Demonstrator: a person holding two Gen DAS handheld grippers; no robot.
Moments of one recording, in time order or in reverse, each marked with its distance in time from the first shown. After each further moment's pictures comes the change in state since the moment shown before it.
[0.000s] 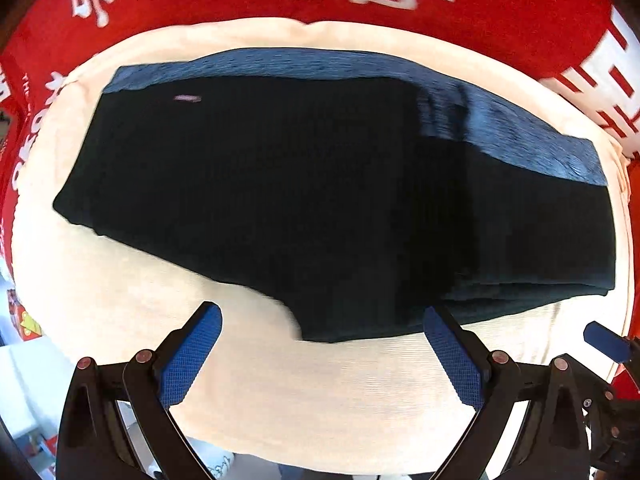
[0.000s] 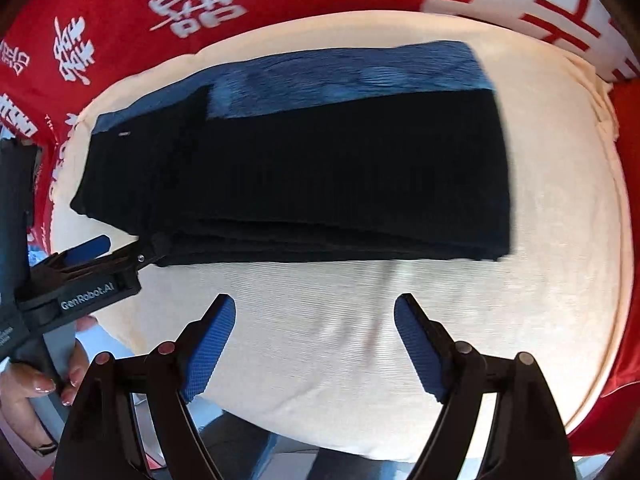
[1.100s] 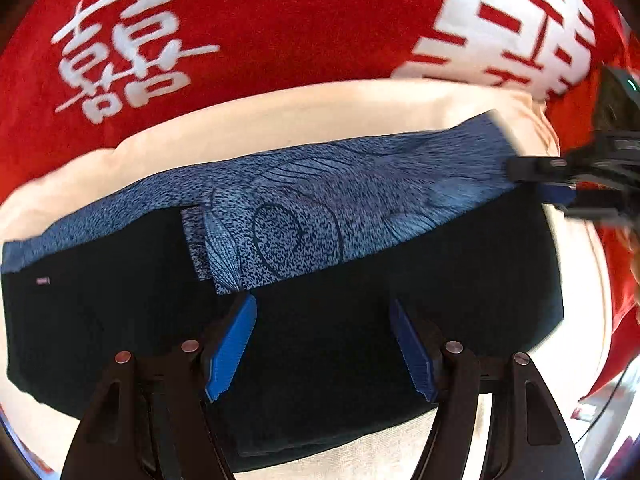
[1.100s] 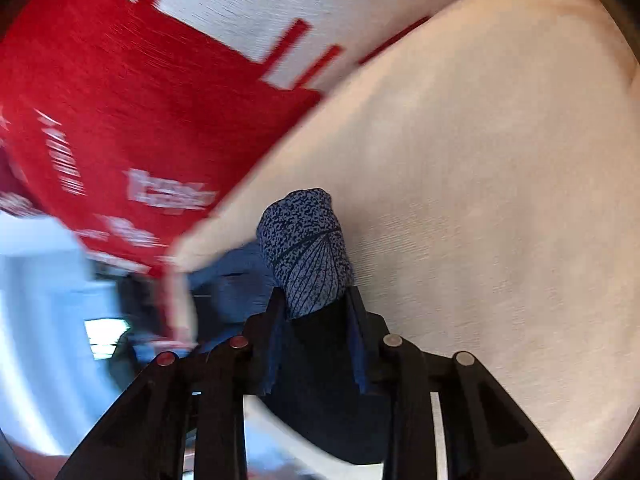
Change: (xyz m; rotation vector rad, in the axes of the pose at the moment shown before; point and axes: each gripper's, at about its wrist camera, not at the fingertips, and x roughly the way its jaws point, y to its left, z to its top) left arm 0.014 -0.138 0.052 0.385 -0.163 -0.160; right arm 0.008 -0.176 0.099 0.337 -0.124 0.429
